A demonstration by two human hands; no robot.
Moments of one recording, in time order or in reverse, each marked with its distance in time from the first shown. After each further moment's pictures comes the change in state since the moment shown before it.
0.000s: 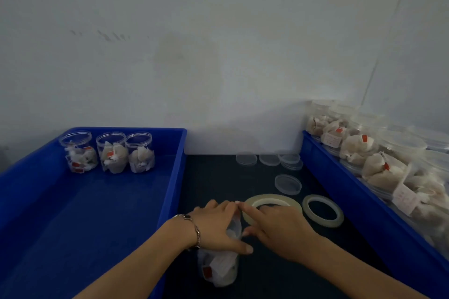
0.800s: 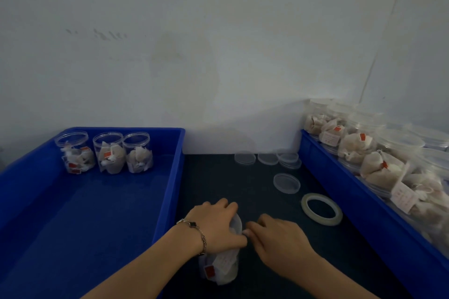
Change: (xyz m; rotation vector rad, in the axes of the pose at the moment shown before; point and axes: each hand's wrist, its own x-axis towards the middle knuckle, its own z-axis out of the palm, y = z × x) left_hand -0.001 0.006 0.008 0.107 0.186 -0.103; right_hand -0.014 -0.025 0.013 0.065 0.057 0.153
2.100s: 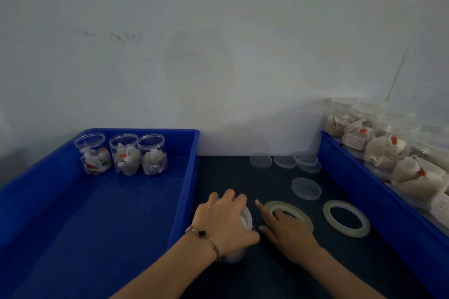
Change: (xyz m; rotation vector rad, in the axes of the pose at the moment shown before) left_hand 0.000 -0.009 -0.001 -0.017 0.259 -0.117; right_hand 0.049 0.045 0.073 0.081 -0.146 0.116
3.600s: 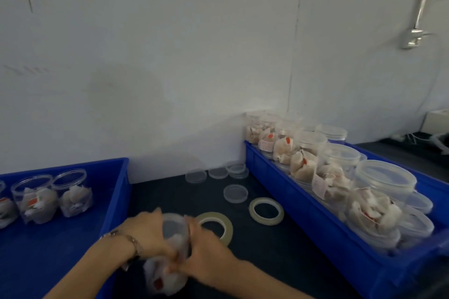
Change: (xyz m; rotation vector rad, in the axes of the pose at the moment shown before) left_hand -0.003 0.023 -0.068 -0.148 -0.456 -0.091; right_hand -0.068 -0.084 -0.101 0.753 0.007 0.132
